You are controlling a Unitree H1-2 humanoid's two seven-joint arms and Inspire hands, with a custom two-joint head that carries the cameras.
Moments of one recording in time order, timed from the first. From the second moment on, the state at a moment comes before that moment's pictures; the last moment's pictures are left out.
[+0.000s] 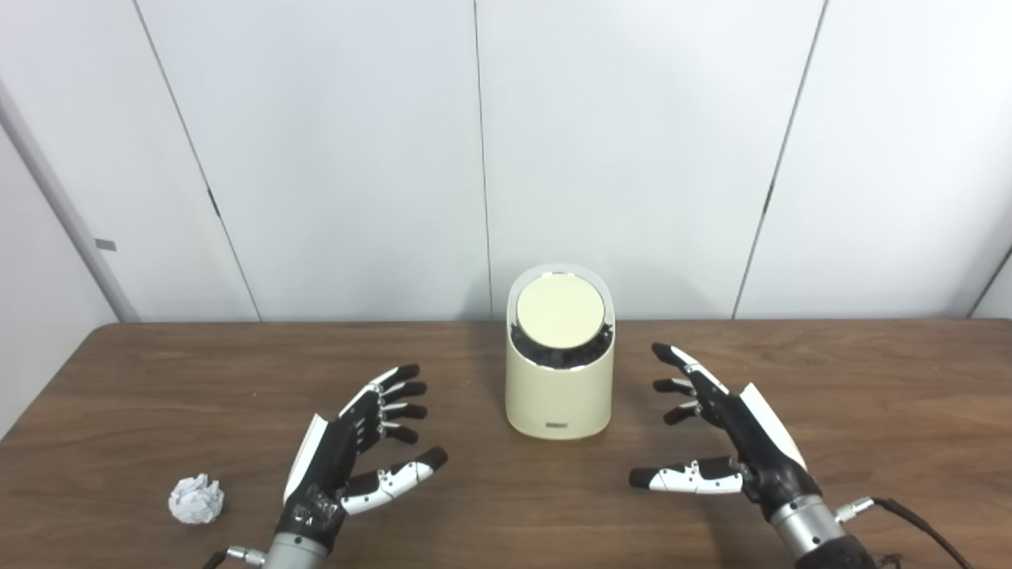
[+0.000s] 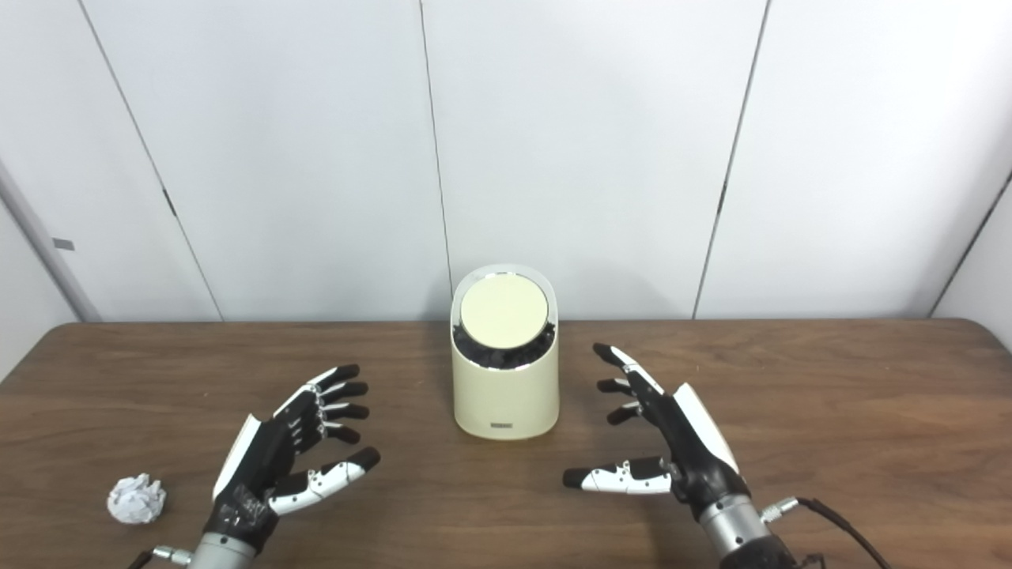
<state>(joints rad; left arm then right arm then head) -0.09 0.17 0.01 -0.09 0.06 -0.13 -0.11 -0.19 -0.22 0.08 -0.10 -0.33 0.00 0.12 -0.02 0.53</state>
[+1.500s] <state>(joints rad) -0.09 0.17 0.01 -0.09 0.05 -0.14 -0.12 -0.50 -0.17 0.10 -0.06 -0.46 0.22 0.07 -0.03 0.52</state>
